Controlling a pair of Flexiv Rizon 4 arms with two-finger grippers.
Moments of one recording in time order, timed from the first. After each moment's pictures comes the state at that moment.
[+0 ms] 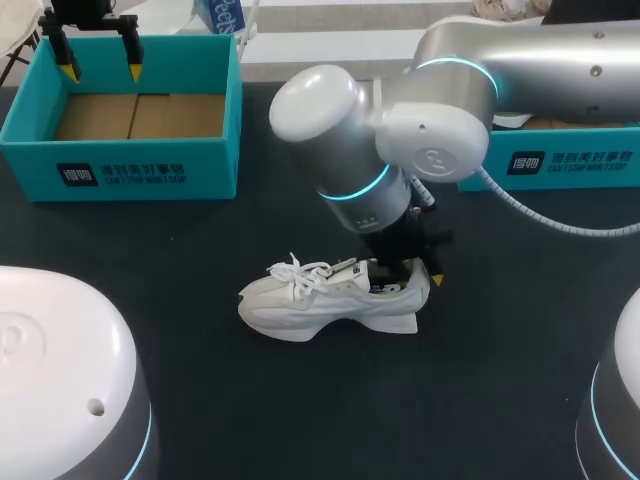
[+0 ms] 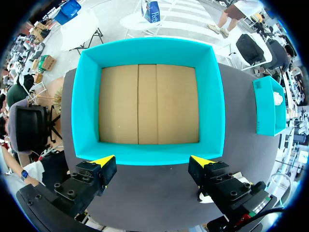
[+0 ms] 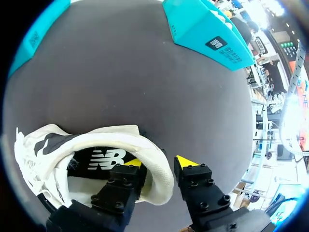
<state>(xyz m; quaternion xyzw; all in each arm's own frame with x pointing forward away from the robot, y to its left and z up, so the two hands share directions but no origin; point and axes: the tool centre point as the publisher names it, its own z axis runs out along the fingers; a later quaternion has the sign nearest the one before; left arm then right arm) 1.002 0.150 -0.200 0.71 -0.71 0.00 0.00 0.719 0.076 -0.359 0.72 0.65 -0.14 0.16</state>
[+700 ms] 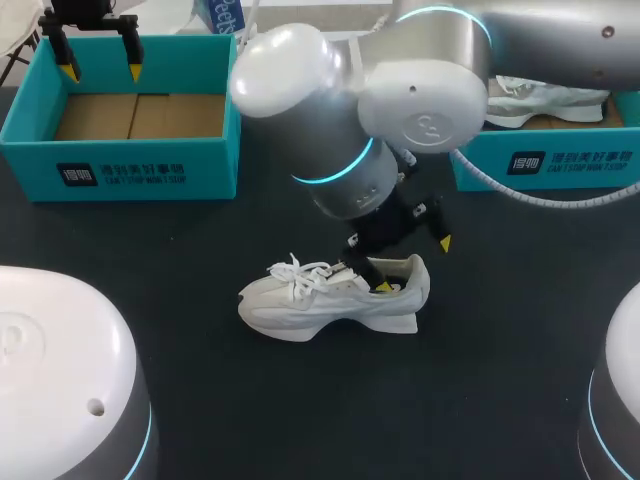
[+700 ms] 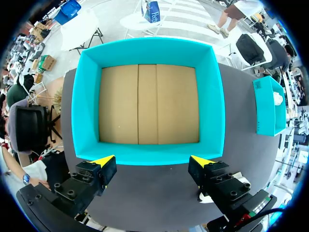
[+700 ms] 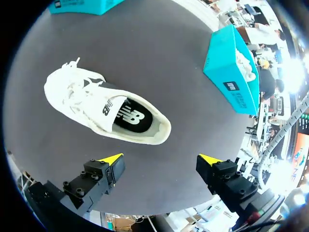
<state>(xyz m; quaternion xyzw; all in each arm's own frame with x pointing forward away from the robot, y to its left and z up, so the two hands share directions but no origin) 1.002 0.150 -0.200 0.71 -0.71 0.00 0.00 0.690 0.097 -0.276 0.52 0.82 -0.17 0.15</state>
